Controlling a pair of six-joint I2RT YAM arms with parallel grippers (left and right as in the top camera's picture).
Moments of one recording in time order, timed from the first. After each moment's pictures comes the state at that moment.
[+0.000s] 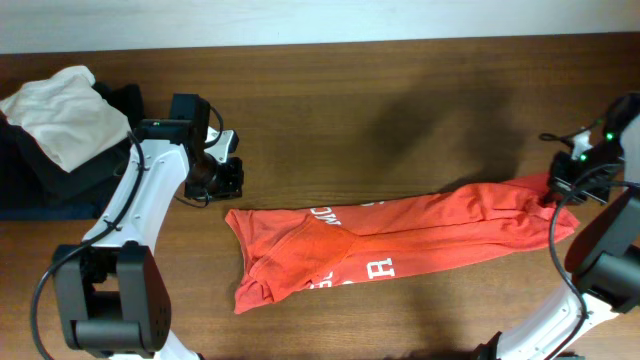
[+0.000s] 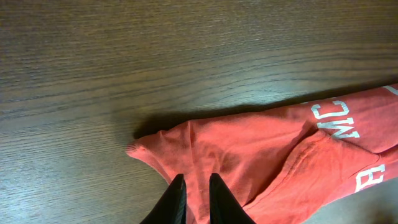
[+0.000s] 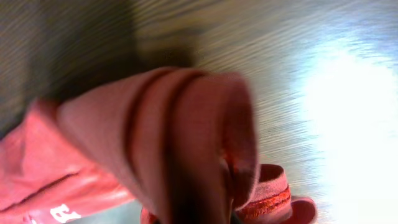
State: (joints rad) left arm -0.07 1.81 1.39 -1.06 0.26 -0.05; right arm -0.54 2.06 1.73 -1.43 -0.12 -0.07
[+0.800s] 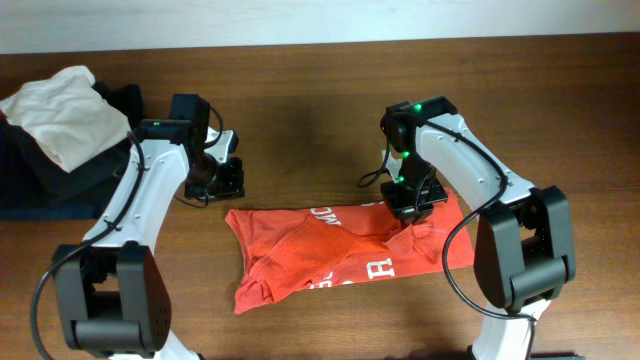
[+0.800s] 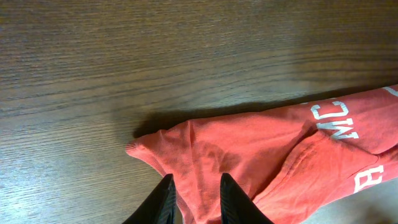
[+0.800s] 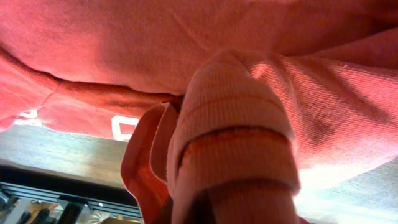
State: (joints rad) left arm -0.07 1.81 1.39 -1.06 0.26 -0.06; right arm 0.31 1.99 1.55 -1.46 -0.12 0.05
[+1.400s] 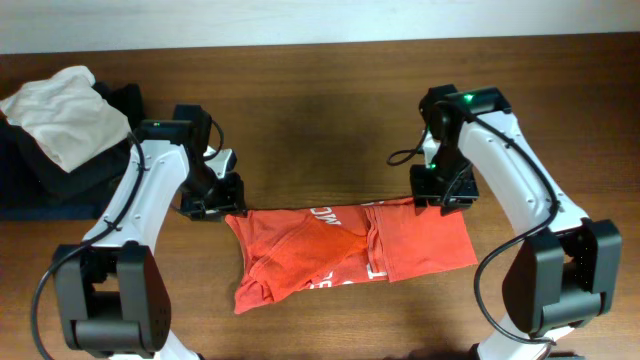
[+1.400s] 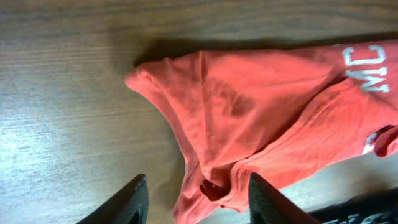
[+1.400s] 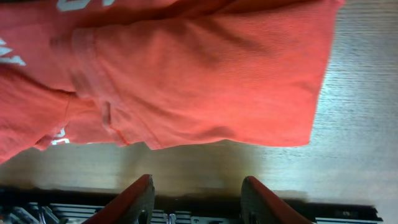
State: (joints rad) left arm -0.07 1.81 1.38 -1.23 0.24 -0.07; right arm 0.18 1.84 1.56 -1.49 -0.12 0.21
